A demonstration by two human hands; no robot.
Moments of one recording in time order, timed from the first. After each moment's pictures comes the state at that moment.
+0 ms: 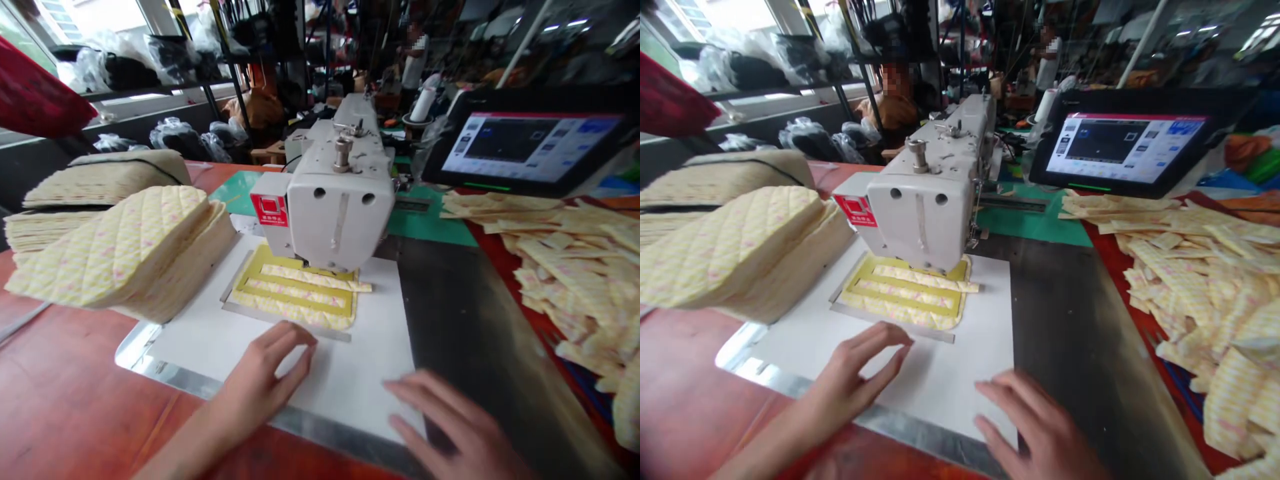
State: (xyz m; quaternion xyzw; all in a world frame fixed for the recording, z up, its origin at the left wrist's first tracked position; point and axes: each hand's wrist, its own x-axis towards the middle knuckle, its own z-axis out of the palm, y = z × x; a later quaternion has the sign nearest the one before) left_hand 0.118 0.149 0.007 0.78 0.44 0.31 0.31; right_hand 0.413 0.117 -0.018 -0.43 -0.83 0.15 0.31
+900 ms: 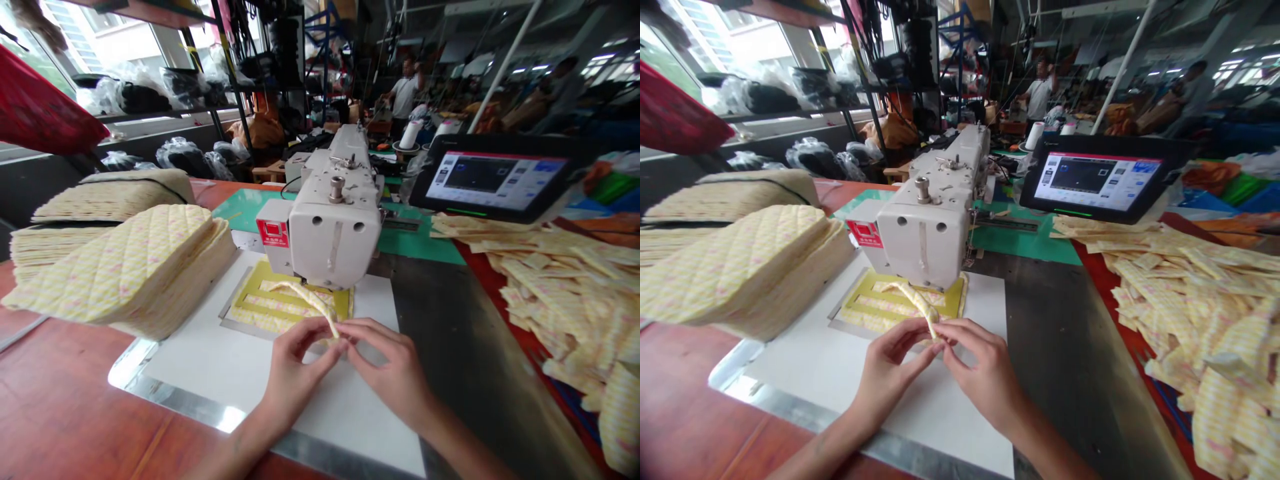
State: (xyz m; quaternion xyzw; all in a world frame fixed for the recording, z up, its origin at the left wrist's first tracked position) left_hand 0.178 0.180 -0.019 0.55 0.44 0.55 0.45; right_hand 0.351 0.200 -0.006 -0.36 -0.77 0.25 0.47
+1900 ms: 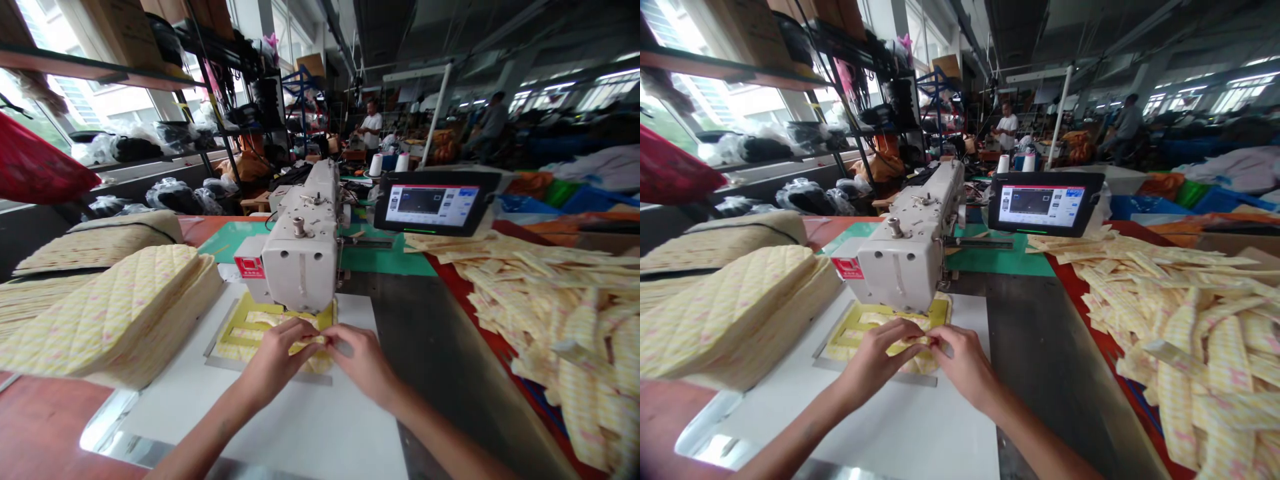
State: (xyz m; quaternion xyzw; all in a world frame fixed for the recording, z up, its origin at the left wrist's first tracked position) left_hand 0.152 0.231 0.012 0.82 0.39 0.37 0.22; right_hand 0.353 0.232 -0.018 -0.40 -0.74 0.29 0.45
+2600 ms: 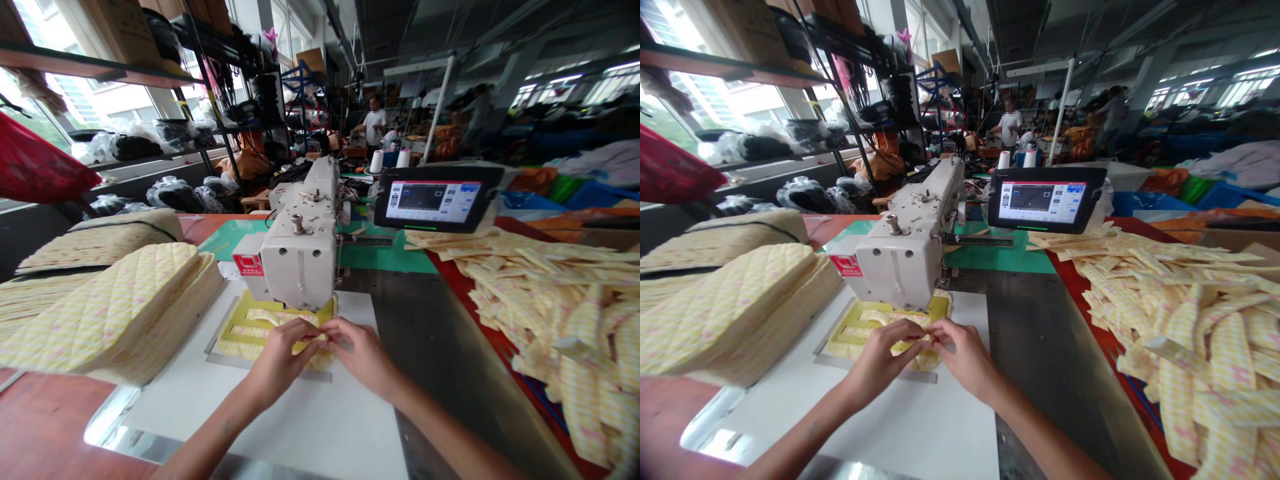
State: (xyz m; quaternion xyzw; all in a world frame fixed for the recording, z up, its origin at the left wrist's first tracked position) left_hand 0.160 0.228 0.005 0.80 0.42 0.36 0.26; right_hand 0.358 0.239 -0.031 -0.38 -0.70 0.42 0.43
